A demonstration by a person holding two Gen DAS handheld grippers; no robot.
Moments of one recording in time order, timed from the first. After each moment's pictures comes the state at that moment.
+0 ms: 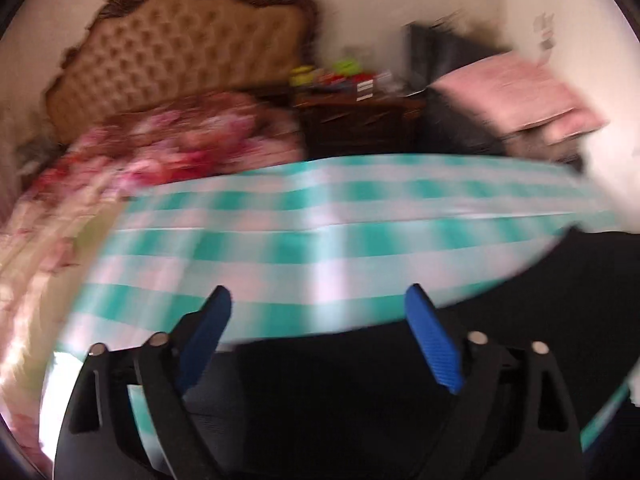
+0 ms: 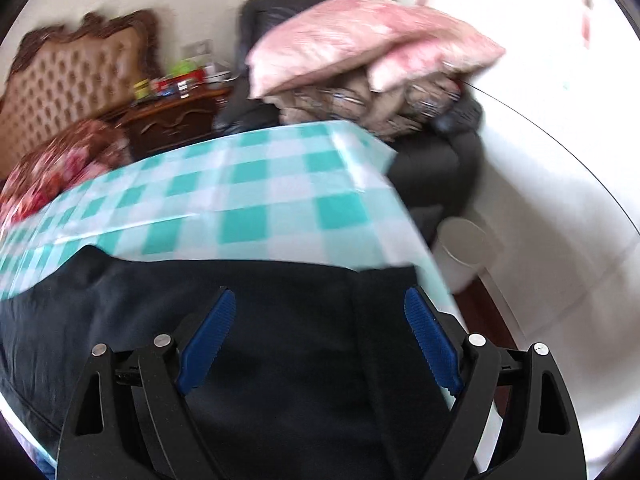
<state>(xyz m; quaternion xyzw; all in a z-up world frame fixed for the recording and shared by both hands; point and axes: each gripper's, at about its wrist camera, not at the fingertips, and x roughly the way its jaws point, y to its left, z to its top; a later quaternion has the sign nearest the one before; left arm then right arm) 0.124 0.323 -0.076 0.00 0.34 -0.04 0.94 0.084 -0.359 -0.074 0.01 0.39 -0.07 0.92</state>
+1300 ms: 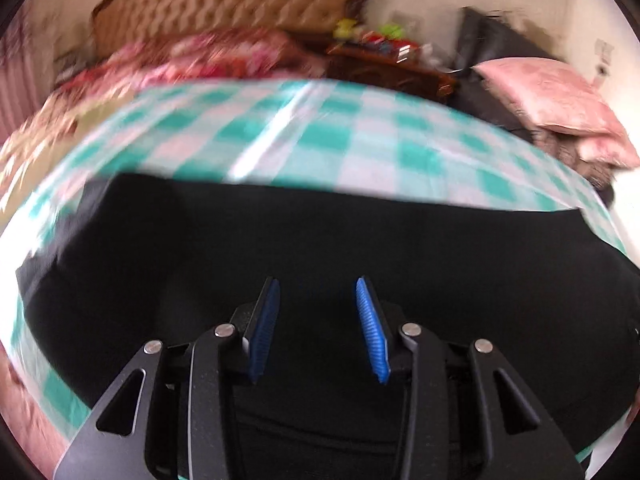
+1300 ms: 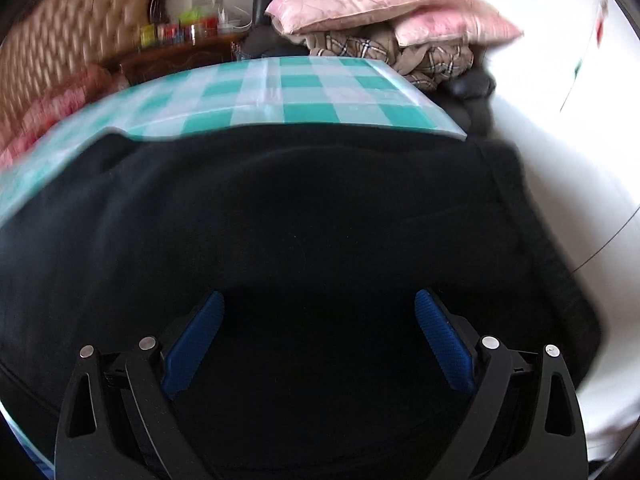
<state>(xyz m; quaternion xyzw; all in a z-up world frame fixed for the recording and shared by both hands) 0.086 0.241 -0.149 -0.12 0.43 0.09 0.89 0.046 -0.288 -0.144 0.02 0.44 -0.10 0.89</state>
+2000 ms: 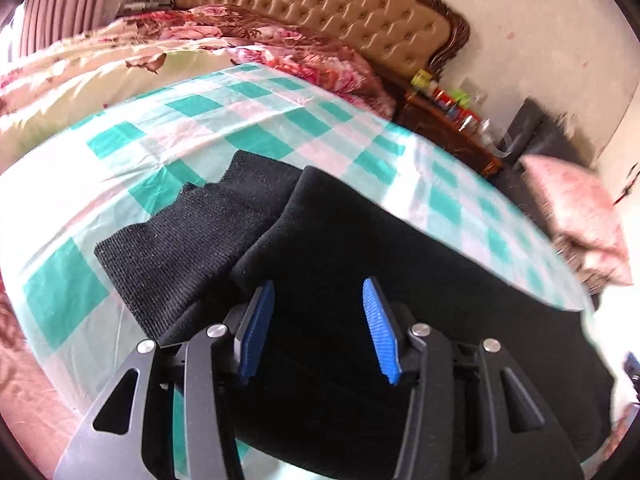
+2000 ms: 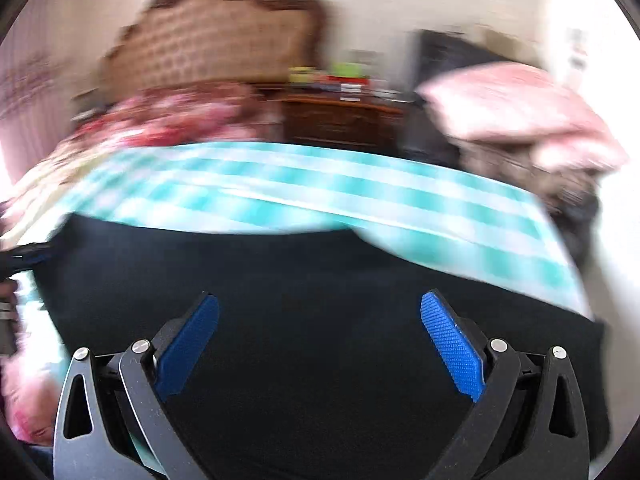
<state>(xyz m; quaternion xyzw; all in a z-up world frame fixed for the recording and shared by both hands) 0.030 0.391 -0.156 -0.29 0.34 0.11 0.89 0.061 -0.094 -0.057 -0.07 0.36 0.19 0.91</state>
